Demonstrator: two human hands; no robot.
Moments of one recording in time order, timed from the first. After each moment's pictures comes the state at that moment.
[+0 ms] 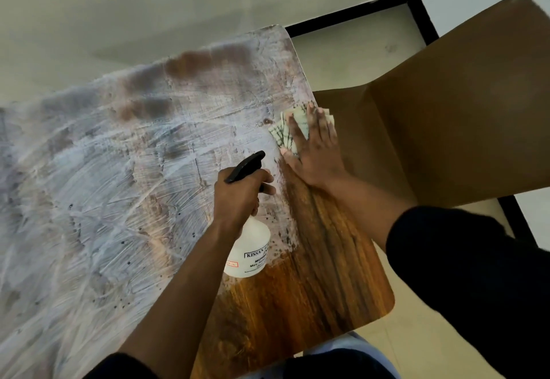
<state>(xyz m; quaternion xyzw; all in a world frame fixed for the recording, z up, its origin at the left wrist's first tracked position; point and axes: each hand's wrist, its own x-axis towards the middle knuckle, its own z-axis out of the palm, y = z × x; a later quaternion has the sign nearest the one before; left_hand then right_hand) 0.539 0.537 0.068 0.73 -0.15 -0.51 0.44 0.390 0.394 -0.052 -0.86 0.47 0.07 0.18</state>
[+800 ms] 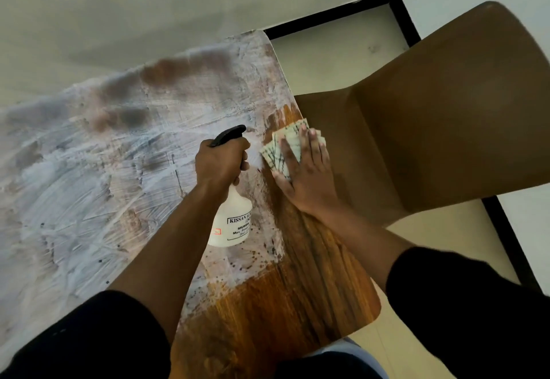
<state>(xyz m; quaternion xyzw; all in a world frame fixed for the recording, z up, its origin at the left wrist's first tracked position) 0.555 0.464 0.048 0.75 -0.14 -0.50 0.41 0.358 0.430 -0.051 -0.86 0.49 0.05 0.16</state>
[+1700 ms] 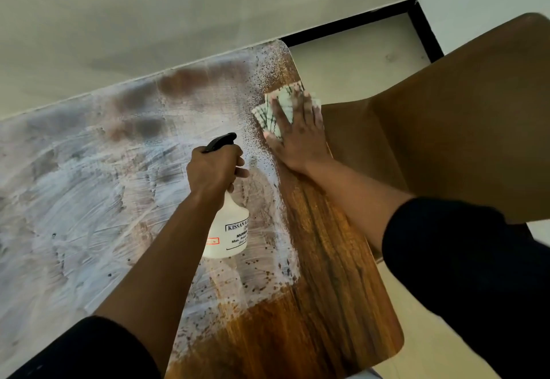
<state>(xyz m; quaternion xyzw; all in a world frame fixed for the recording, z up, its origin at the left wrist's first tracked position) 0.597 0.454 0.035 0.78 -0.10 -0.46 0.40 0.445 0.330 -0.055 -0.86 0.48 0.05 0.17</state>
